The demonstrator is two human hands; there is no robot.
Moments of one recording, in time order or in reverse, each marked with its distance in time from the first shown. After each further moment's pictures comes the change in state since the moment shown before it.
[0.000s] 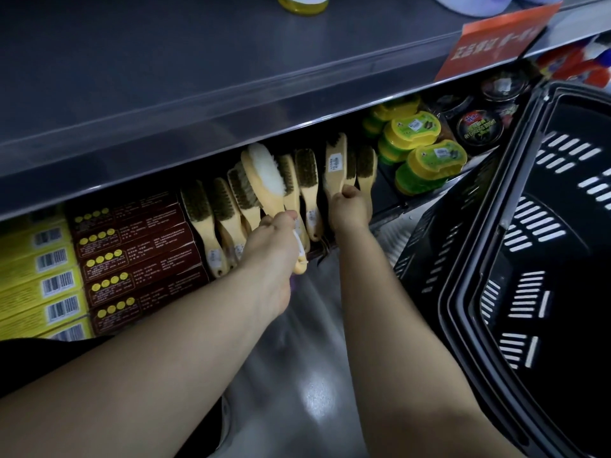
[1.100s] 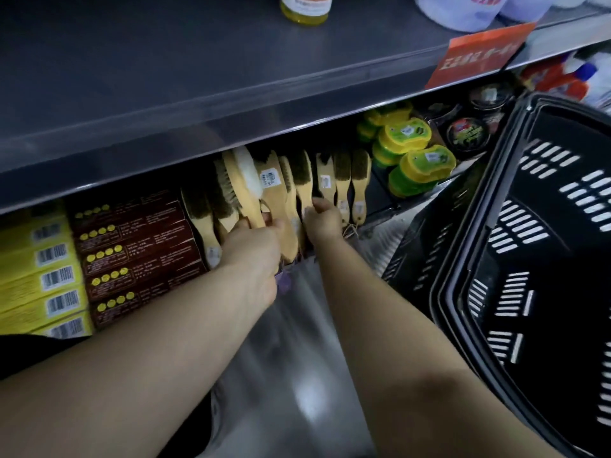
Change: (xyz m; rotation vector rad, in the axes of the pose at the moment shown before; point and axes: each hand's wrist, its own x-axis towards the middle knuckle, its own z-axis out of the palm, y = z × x) left_hand 0.007 -0.003 -0.018 -0.051 0.064 -0.004; right_hand -0.025 0.011 0.024 0.023 -0.085 0.076
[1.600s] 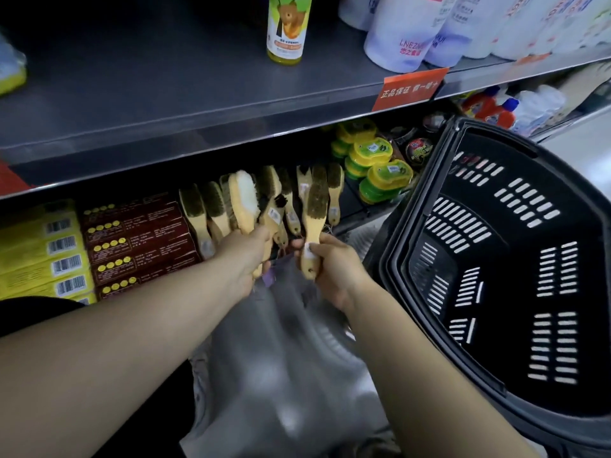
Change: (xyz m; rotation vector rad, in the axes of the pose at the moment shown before) left_hand -0.031 -0.012 -0.019 0.144 -0.106 0.028; right_hand -0.127 0.000 -0.075 0.568 -0.313 0.187
